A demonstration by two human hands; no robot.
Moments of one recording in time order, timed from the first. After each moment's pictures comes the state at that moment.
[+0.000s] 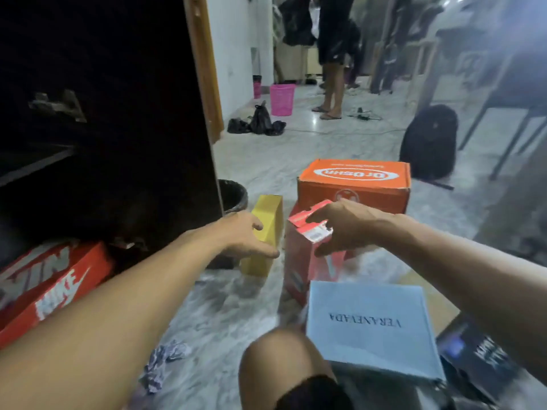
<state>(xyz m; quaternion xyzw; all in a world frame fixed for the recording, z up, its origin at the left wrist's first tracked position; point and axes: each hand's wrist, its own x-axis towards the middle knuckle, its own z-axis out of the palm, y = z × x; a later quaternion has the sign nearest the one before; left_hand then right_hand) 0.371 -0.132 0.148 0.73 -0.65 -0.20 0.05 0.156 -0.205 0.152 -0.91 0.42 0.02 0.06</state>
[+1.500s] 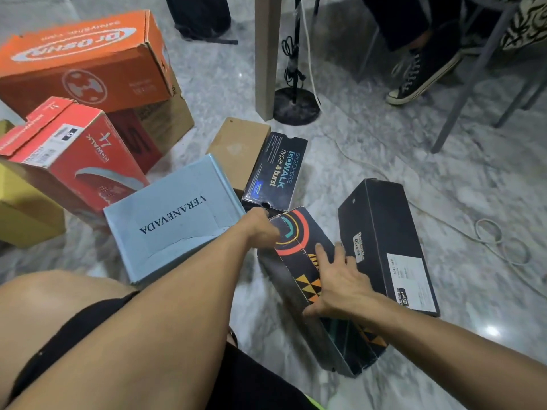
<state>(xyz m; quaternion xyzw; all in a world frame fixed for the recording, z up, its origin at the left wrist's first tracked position) 0.001 -0.098 -0.045 0.53 -0.70 -0.48 -0.05 -0.112 0.054 -0.077 -0.50 0.81 0.13 0.28</state>
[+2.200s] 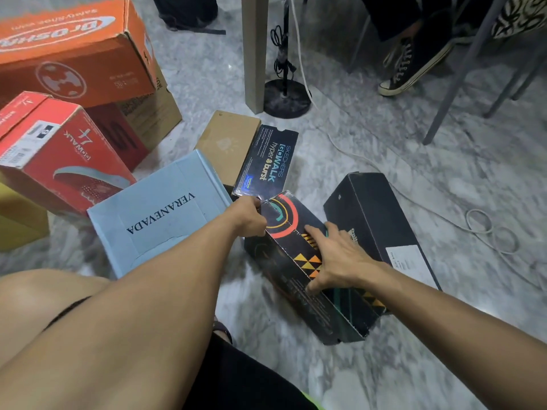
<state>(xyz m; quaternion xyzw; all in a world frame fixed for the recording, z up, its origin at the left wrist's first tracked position) 0.000 -0.118 -0.057 0.50 -0.74 -0.45 -0.04 -0.148 0.032 -0.069 -0.55 0.78 0.08 0.28</state>
